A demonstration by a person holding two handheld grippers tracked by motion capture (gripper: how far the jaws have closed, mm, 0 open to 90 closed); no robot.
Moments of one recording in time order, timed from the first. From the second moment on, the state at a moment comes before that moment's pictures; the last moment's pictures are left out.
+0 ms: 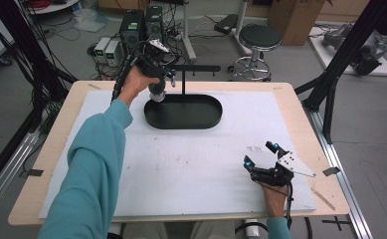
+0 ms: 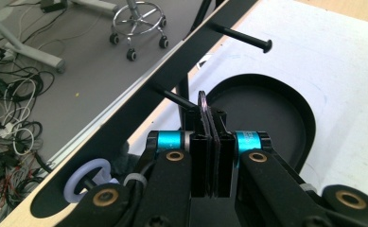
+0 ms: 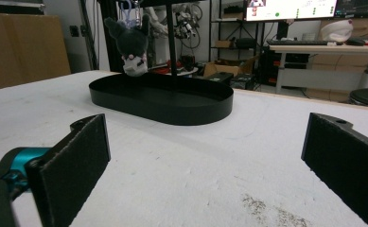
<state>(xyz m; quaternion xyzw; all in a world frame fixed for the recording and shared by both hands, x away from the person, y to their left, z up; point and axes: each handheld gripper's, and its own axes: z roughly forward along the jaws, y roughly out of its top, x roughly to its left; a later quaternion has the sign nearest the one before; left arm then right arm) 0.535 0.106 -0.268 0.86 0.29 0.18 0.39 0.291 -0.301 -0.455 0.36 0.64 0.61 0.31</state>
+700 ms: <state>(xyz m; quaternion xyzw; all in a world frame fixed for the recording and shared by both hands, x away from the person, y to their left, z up) 0.543 0.102 -0.274 0.83 0.33 0.21 0.39 0.291 -0.301 -0.456 0.36 0.64 0.61 0.31</state>
